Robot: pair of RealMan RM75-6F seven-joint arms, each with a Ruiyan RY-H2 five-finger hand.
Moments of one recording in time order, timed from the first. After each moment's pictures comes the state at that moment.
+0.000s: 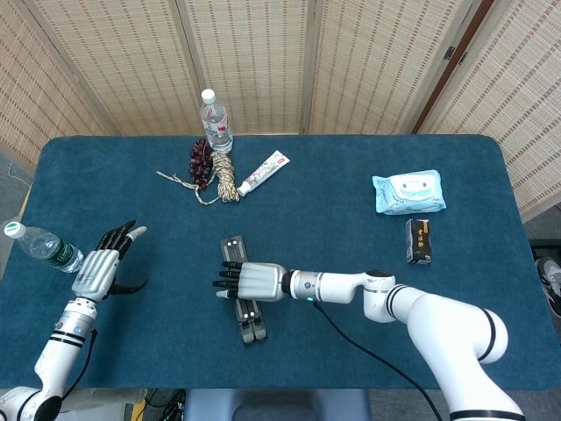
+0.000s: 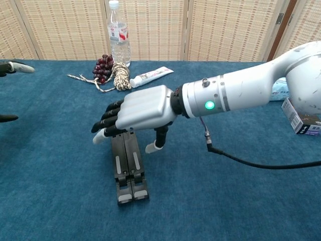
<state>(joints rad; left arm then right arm) -0.43 -1.34 -0.11 -1.42 1.34 1.14 -0.15 1.32 -1.70 -0.19 -0.95 -1.85 0.87 0.22</state>
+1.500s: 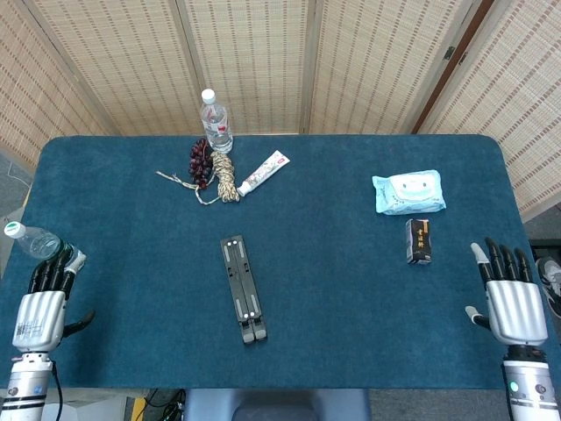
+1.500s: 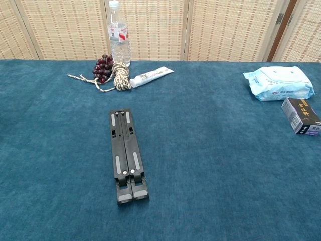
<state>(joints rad) -0.15 -1.27 -0.03 -1.64 1.38 1.52 0.25 0.23 -1.11 -0.12 -1.89 -1.25 1.68 -0.50</state>
